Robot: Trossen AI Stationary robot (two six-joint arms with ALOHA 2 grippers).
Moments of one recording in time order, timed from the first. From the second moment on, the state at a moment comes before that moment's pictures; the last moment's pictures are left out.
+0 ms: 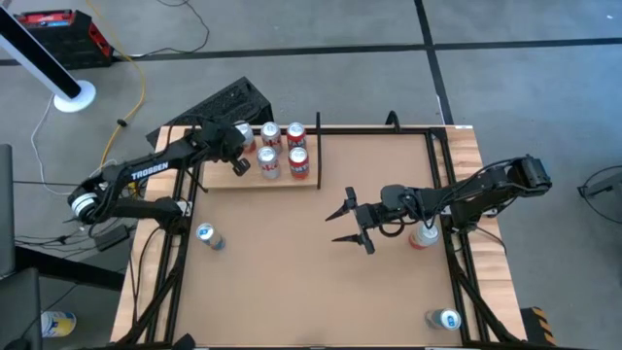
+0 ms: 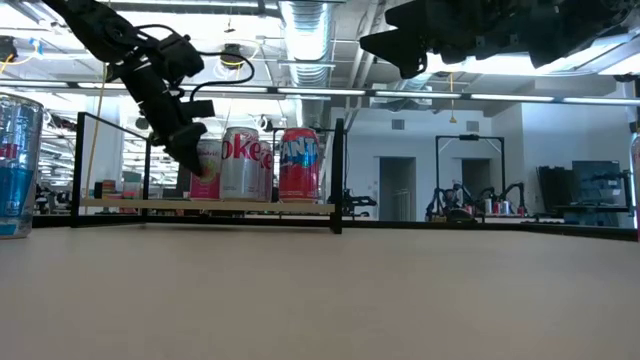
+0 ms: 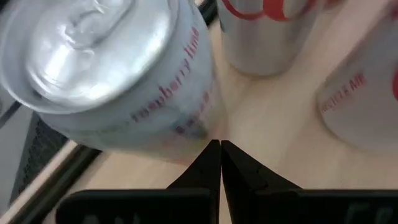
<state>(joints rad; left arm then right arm) 0.83 1.17 0.67 -0.24 -0.08 0.22 0.10 1.35 0.62 0.59 -0.17 -0.13</state>
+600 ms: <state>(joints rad) 0.53 0.63 0.72 -0.59 0.12 0.06 0.11 1.35 0.62 0.64 -0.08 -0.05</state>
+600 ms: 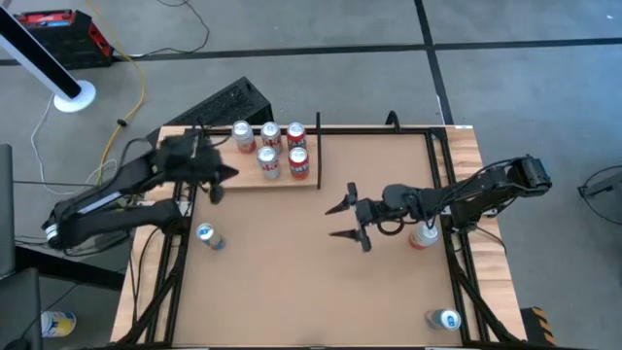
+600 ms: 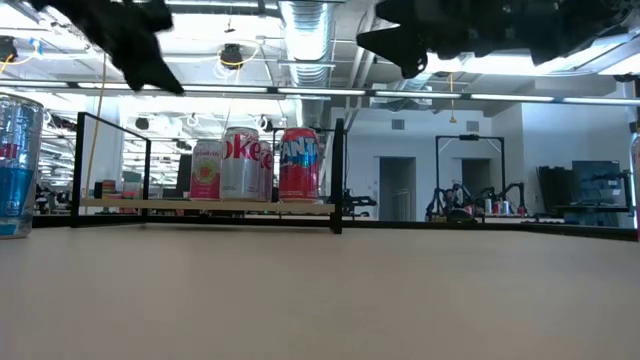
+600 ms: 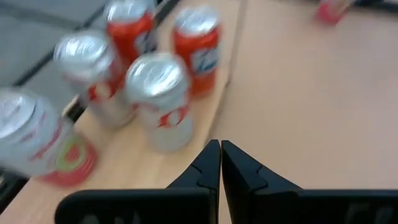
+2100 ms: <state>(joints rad) 0.41 0.09 0.66 -0.50 -0.15 0.67 0.40 1.23 1.17 -1.57 -0.03 1.56</state>
